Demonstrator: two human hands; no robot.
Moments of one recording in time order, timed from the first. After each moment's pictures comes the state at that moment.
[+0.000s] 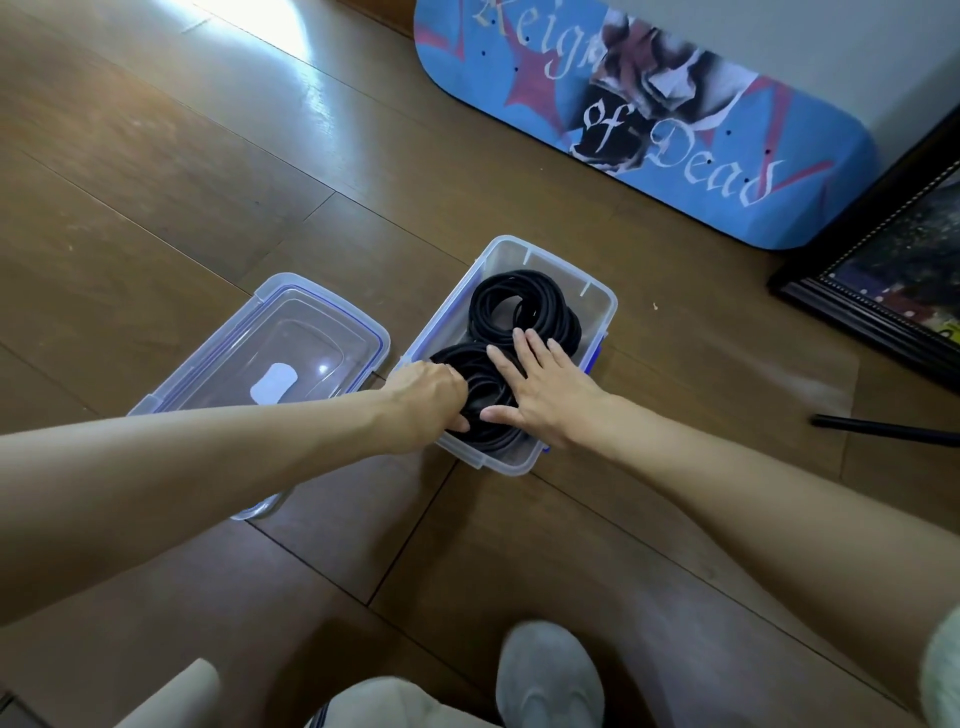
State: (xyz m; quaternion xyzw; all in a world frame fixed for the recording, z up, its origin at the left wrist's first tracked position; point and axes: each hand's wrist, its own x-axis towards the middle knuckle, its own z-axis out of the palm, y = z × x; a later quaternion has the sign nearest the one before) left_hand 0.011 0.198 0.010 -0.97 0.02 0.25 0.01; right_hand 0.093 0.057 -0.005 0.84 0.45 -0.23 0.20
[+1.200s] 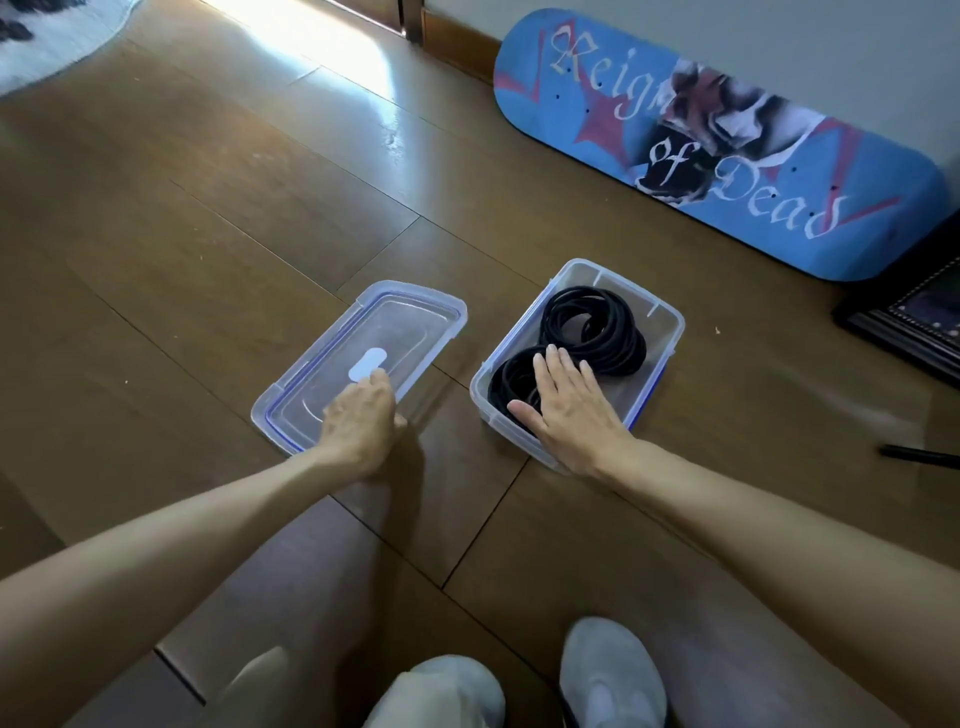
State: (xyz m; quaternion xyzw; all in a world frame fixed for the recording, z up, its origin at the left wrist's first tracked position) left_hand -0.098 0.282 -0.014 -0.94 -0.30 0.08 -0.12; right_hand 0.039 0.086 -0.002 0.89 0.41 -0.21 0.02
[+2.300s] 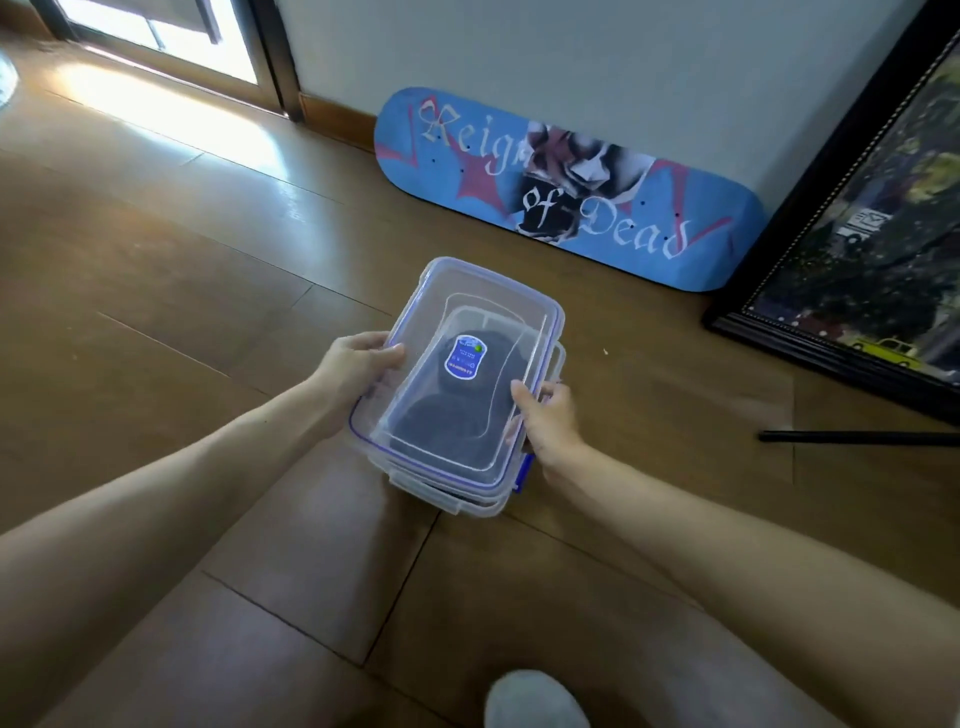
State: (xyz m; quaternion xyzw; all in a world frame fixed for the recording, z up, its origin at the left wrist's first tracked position) left_hand 0.025 0.245 0.056 -0.67 -0.31 -0.01 -0.68; right_hand 0.077 0.043 0.029 0.77 -0.10 -0.20 -0.60
